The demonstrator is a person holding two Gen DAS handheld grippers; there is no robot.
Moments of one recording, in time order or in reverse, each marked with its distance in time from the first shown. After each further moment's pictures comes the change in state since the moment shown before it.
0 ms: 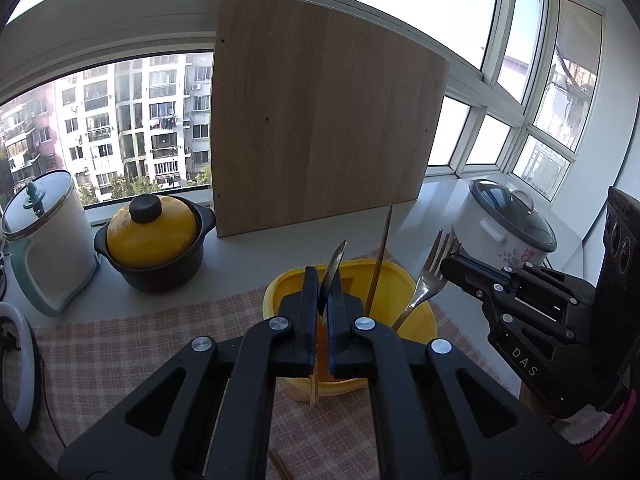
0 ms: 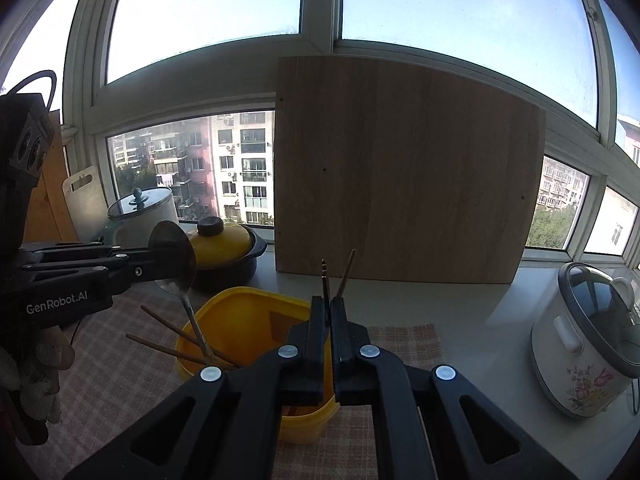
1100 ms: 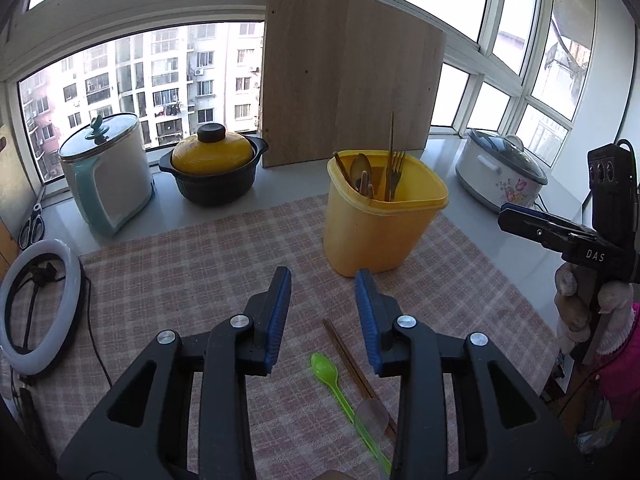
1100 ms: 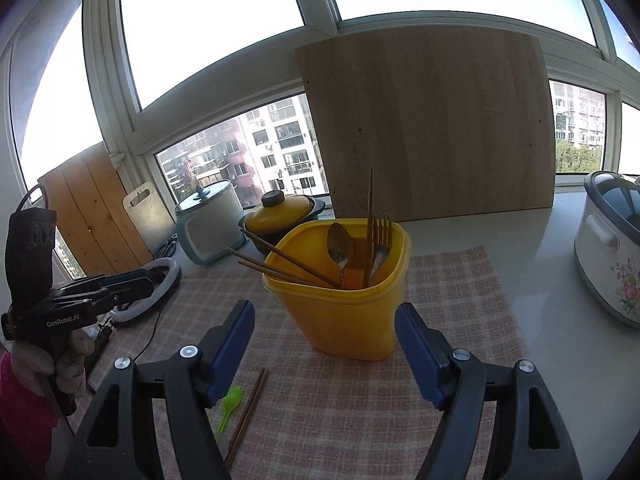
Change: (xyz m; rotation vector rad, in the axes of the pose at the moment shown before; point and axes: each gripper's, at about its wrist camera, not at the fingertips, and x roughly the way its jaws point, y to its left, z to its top) left arm -0.097 0.047 -0.110 0.031 0.099 0.033; right arm -0.060 -0.007 -0.066 0.192 0.079 0.256
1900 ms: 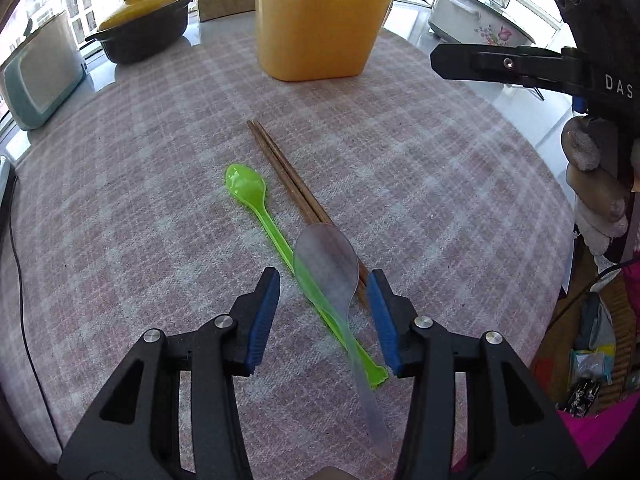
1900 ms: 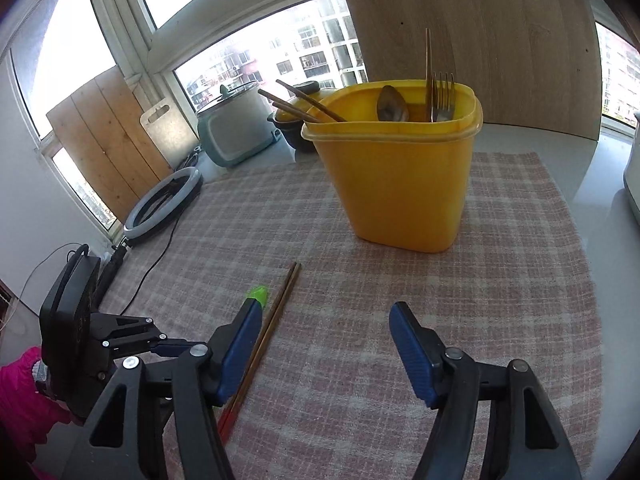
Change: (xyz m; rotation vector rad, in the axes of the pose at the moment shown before) left arm 0.067 -0.045 -0.124 0.101 0.379 -0.058; right arm 0.055 0.021 -0.066 -0.040 0.272 0.085
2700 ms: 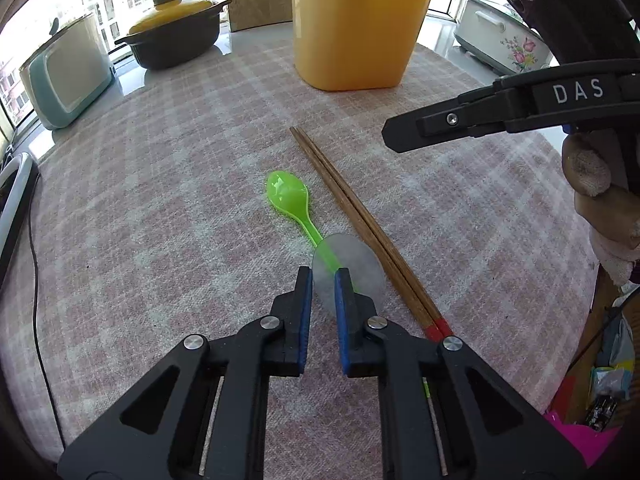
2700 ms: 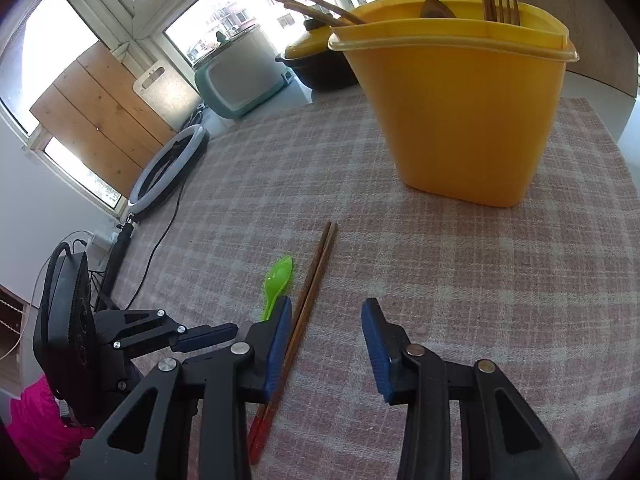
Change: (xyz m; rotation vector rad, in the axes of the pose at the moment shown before) left arm 0.004 0.018 -0.002 -0.028 -0.075 0.076; right arm 0.071 0.023 0.007 0.060 0.233 0.094
